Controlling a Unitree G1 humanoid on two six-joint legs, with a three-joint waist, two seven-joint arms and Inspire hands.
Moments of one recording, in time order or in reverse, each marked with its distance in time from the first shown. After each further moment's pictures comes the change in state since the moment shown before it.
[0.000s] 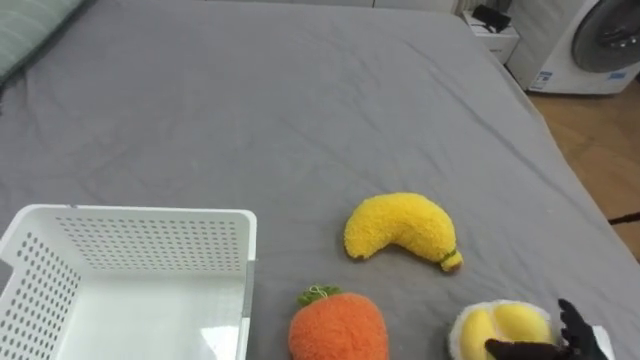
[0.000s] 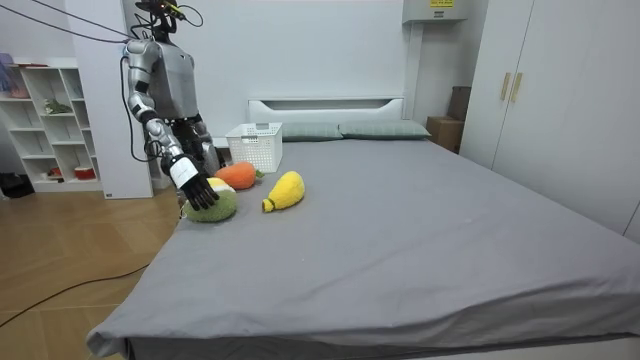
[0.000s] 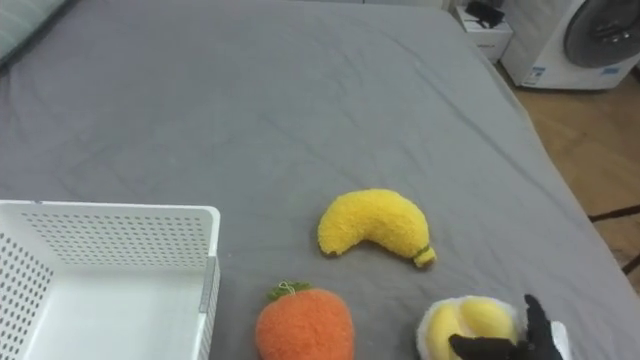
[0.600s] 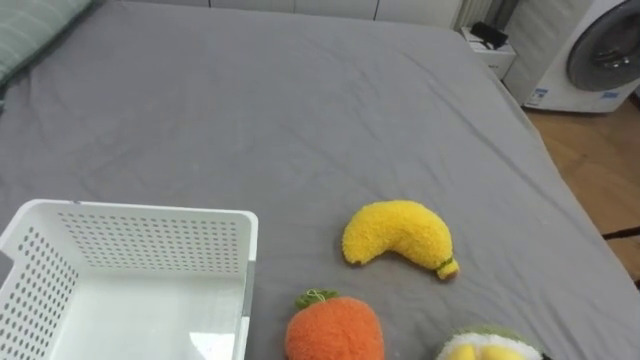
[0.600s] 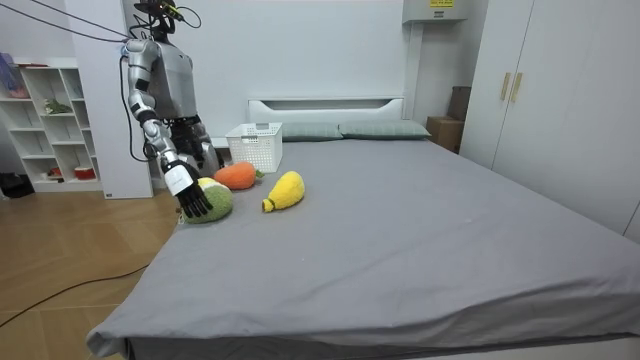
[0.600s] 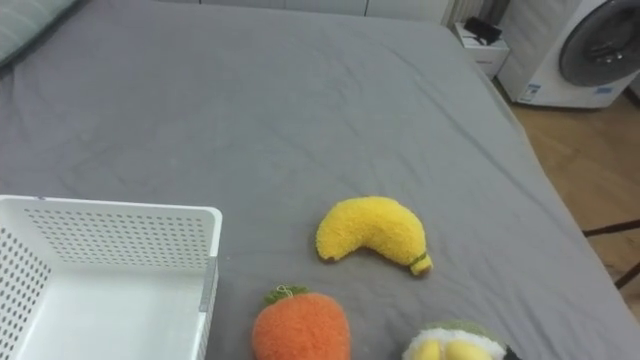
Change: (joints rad) left arm 0.009 0.002 0.000 -0.018 0.002 0.015 0.001; right arm -0.031 -0.015 -0.014 0.169 0.007 0.008 0.134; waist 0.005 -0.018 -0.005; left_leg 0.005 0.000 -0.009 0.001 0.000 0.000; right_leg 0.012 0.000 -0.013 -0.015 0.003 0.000
